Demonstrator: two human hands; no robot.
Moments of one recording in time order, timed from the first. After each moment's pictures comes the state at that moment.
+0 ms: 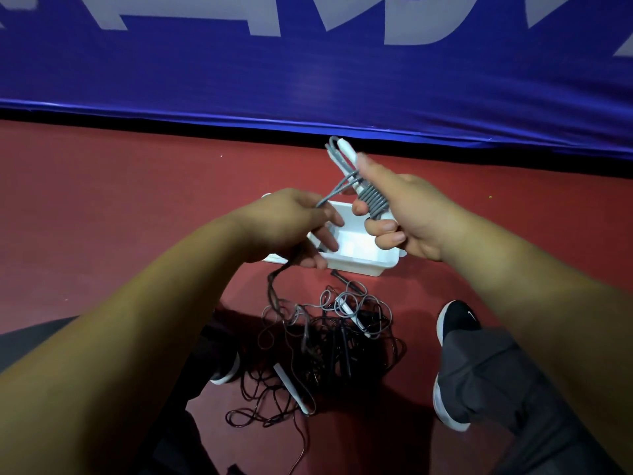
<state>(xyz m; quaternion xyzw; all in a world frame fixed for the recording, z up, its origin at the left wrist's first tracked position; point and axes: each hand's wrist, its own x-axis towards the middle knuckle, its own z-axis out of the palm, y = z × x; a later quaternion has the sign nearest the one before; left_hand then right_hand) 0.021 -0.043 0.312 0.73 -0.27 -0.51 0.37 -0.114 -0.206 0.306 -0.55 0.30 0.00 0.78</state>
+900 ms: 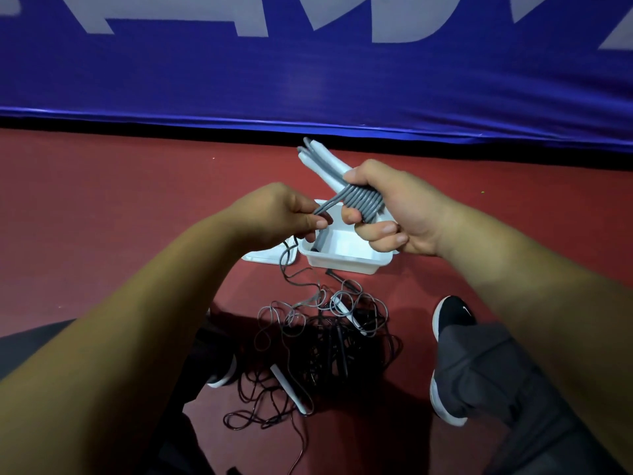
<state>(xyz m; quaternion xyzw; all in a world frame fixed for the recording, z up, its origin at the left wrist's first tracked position) 0.045 -0.050 0.295 0.78 -0.46 -0.34 0.27 -0.122 -0.205 0.322 -0.55 0.26 0.07 0.79</state>
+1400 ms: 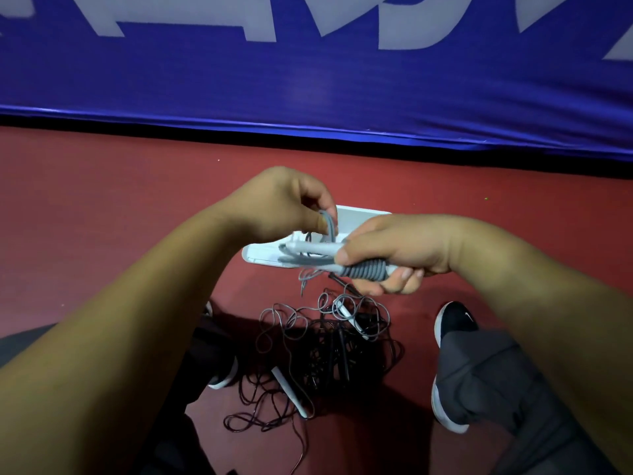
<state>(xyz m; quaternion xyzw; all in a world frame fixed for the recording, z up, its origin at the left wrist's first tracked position) 0.041 -0.048 0.323 0.75 -0.48 -0.32 0.32 -0.132 -0.196 0.319 -0.67 0.16 0.33 0.64</state>
